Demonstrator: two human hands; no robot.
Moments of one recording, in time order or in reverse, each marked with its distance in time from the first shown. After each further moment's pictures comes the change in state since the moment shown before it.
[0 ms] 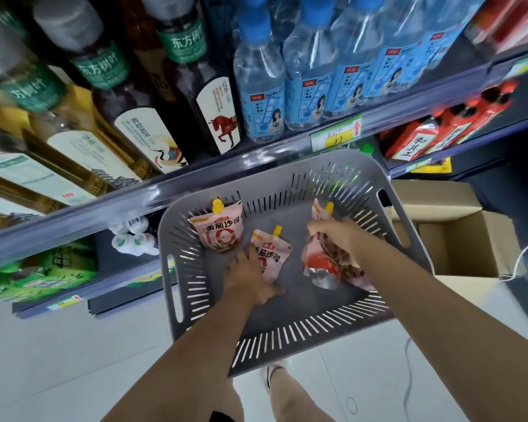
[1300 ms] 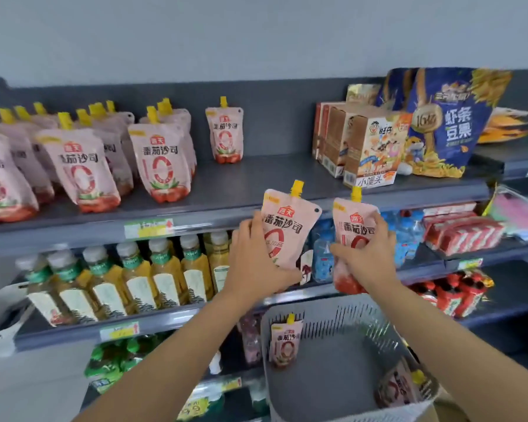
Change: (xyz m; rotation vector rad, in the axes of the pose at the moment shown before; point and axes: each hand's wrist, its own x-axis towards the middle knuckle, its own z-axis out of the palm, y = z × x) left_hand -0.281 -0.044 -0.268 -0.382 1.046 0.485; right_hand -0.320 -0.097 0.019 0.140 0.544 -1.105
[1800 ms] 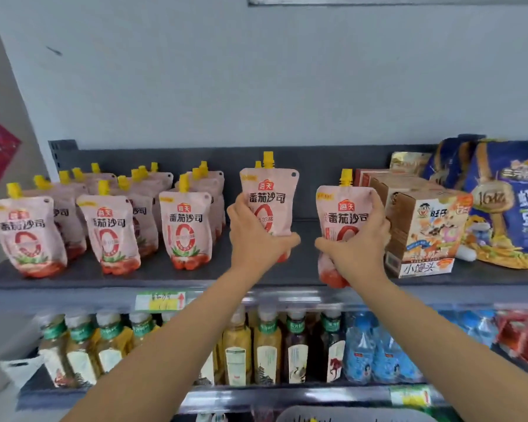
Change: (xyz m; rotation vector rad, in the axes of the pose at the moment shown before) left_hand 0.162 0.005 -0.051 -0.193 0.477 -0.111; right_hand 0.109 -0.117 0.050 0.117 0.025 -0.326
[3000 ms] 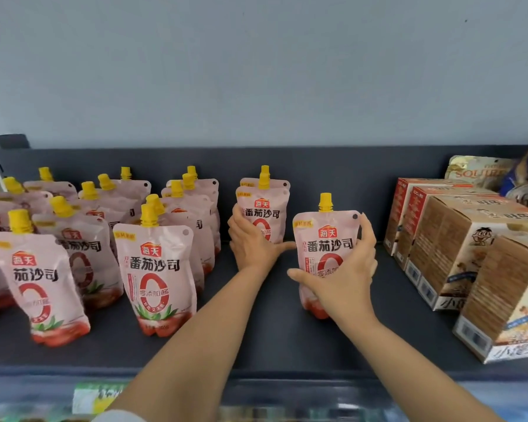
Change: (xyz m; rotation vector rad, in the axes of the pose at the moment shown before) left_hand 0.144 -0.123 0.109 0.292 0.068 -0.176; right_hand 0.073 0.048 0.118 0.042 -0.096 -0.050
